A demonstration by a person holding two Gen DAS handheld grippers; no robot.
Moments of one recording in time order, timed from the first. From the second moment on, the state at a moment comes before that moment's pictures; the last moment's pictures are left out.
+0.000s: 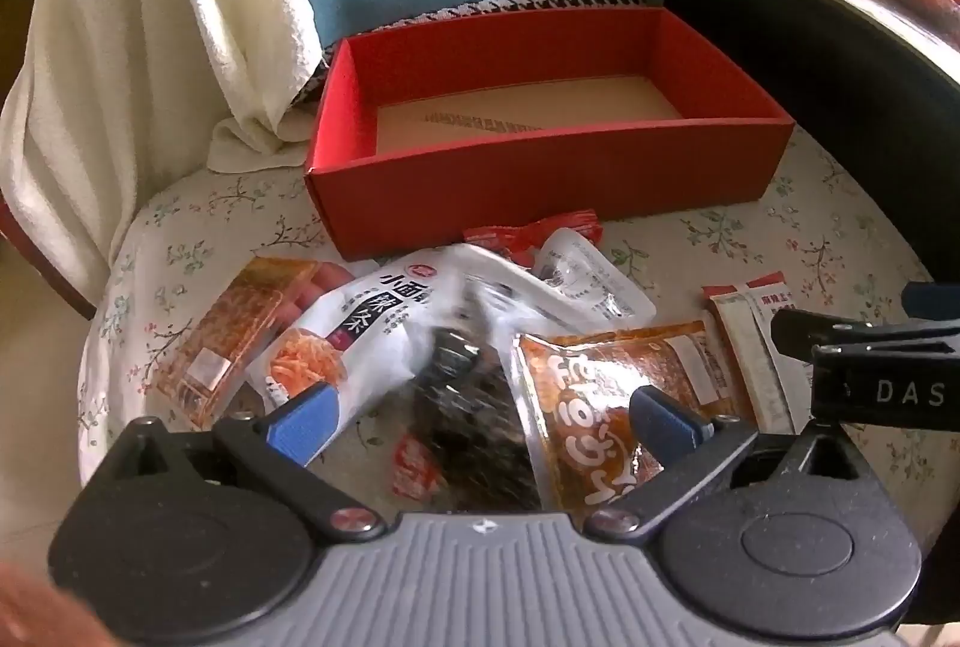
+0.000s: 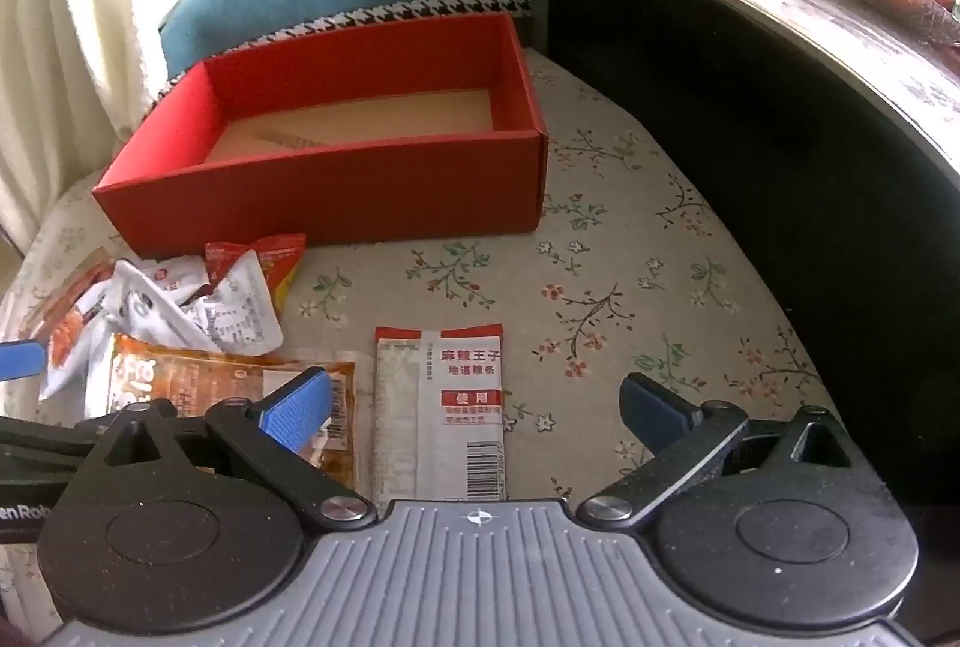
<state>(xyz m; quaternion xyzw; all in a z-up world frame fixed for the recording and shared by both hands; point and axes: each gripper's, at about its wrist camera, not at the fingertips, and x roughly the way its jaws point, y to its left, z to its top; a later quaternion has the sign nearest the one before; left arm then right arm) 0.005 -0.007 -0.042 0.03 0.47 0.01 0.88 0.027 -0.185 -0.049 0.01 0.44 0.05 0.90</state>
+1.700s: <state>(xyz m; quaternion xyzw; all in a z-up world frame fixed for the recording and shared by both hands) 0.007 -0.001 -0.046 0.03 0.47 0.04 0.88 0.024 -0.179 -0.053 -0.01 0.46 0.06 0.89</state>
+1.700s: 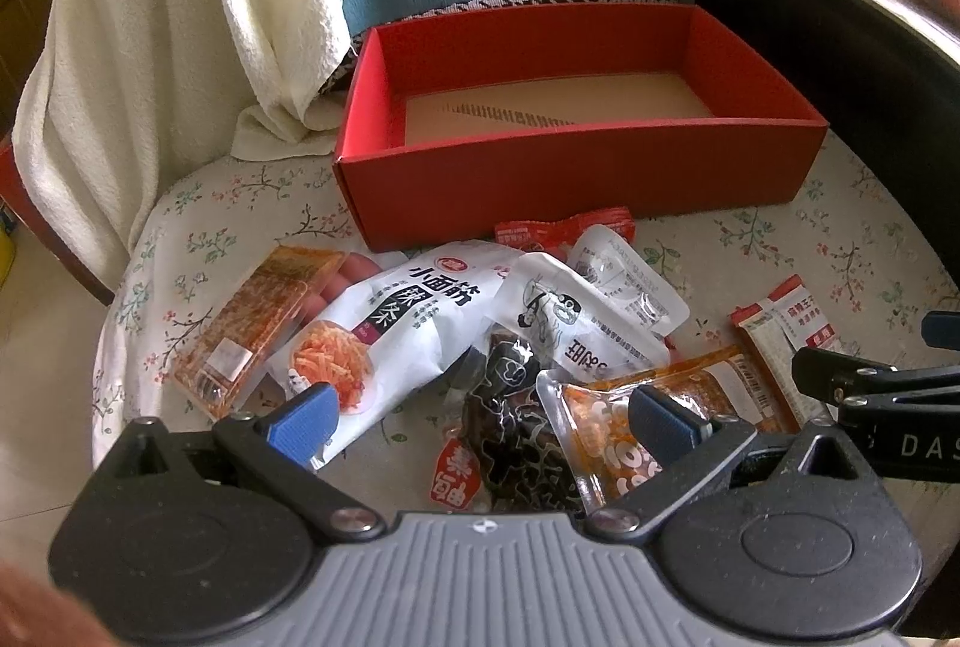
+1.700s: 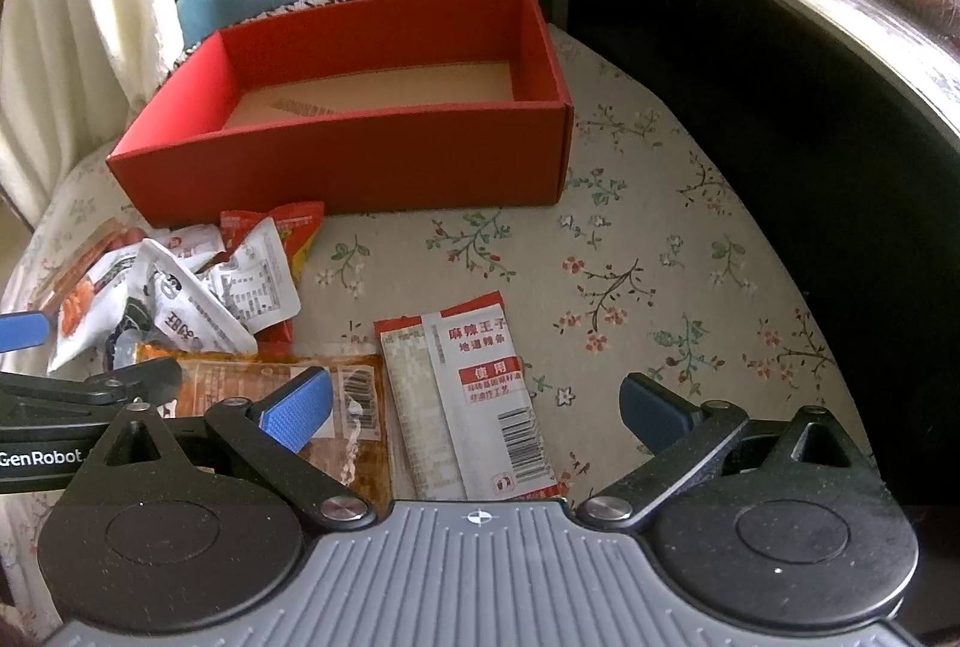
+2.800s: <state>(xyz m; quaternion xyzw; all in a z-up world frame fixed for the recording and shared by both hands) 0.004 -0.011 -0.043 0.04 0.47 0.01 0.88 0.029 -0.189 -0.059 -0.04 0.50 0.06 0.86</state>
